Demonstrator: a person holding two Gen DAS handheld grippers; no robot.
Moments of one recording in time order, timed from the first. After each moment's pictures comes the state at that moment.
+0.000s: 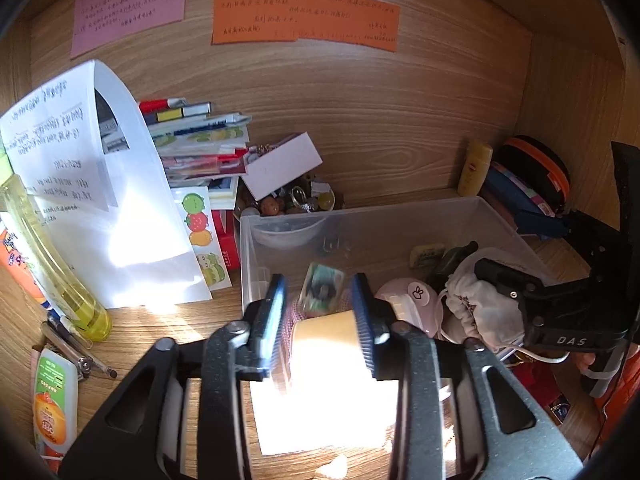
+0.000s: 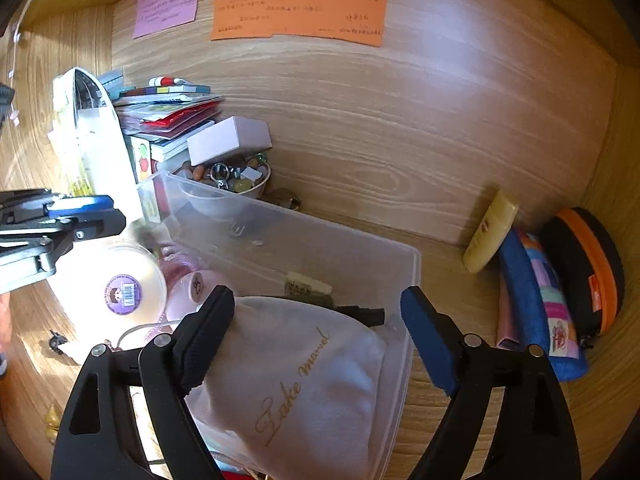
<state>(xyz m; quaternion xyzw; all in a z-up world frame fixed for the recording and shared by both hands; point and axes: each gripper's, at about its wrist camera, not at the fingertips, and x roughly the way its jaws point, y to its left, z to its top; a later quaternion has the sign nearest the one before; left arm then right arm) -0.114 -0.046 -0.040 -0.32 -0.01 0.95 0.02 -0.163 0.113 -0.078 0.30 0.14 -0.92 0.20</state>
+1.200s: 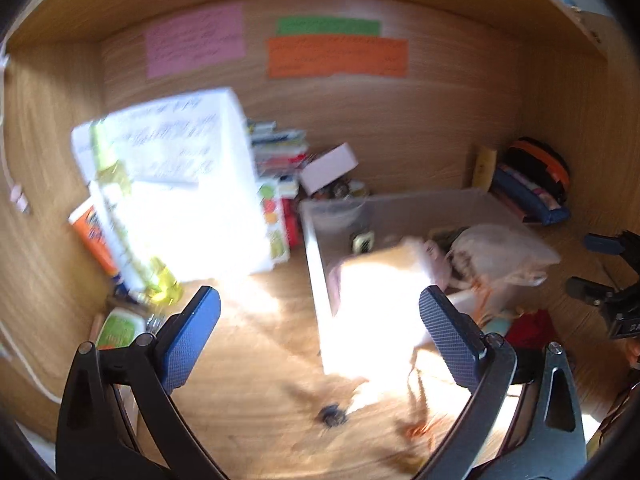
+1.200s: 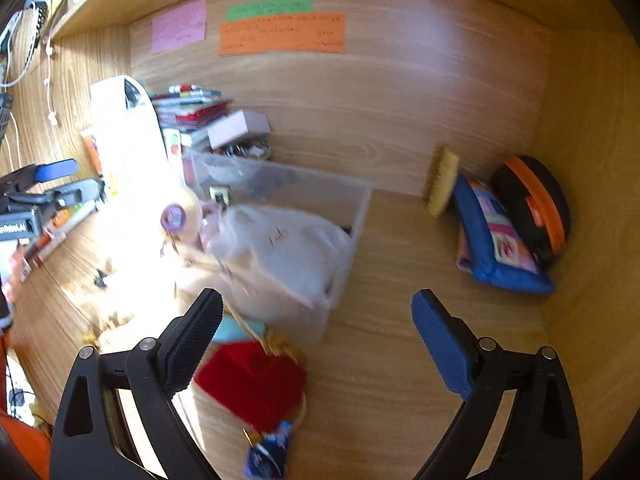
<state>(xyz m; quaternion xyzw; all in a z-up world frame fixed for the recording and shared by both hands) -0.023 -0.059 -0.032 -0.30 0.01 0.95 -0.05 -0.072 0.183 -0.071 0.32 0.10 -0.92 0.20</state>
